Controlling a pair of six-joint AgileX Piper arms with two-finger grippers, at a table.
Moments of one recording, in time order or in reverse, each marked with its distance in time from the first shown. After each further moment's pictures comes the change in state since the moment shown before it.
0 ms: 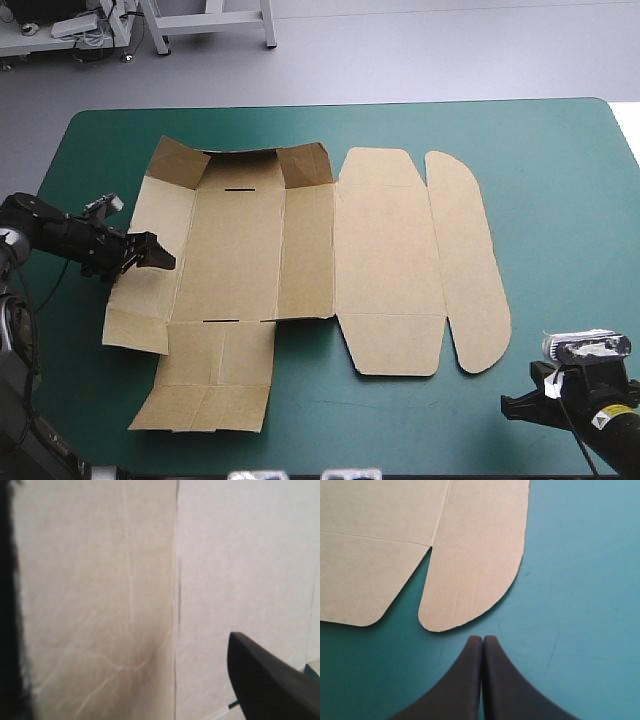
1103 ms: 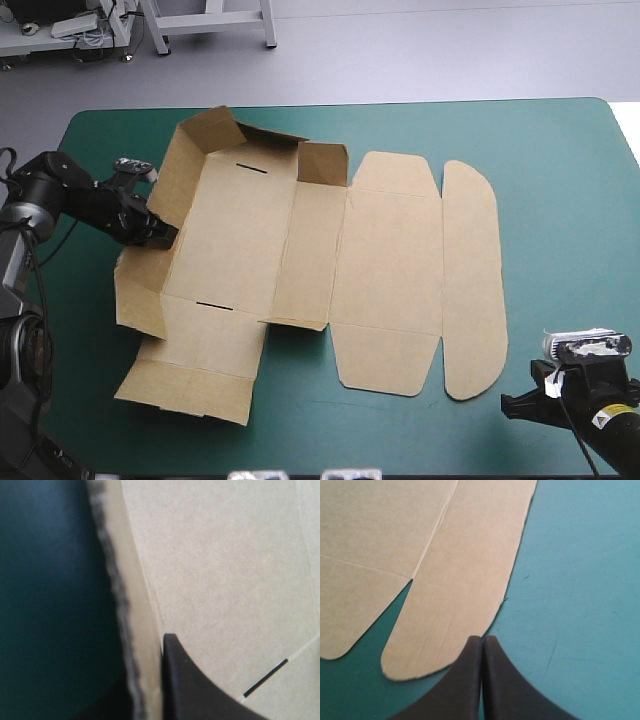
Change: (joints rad) left arm -0.211 -0.102 -0.177 0.214 0.004 0.112; right arm 0.000 0.000 0.000 0.000 -0.010 0.001
